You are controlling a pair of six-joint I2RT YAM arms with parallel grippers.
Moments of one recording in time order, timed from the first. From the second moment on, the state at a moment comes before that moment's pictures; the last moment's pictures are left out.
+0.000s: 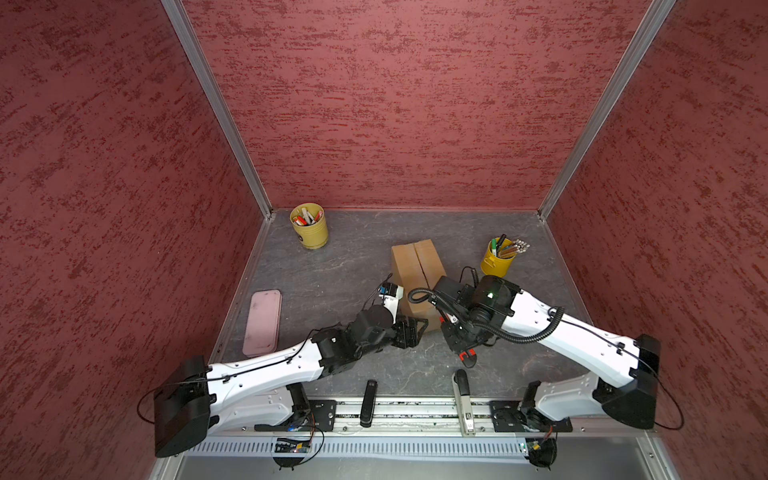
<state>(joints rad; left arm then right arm) -1.07 1.11 0.63 -0.02 -0.11 -0.79 0.98 1.39 1.34 -1.43 0.00 0.64</state>
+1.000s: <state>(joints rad) -1.01 1.24 0.66 0.05 -0.17 -0.79 1.00 1.42 1.34 -1.45 0.02 0.64</state>
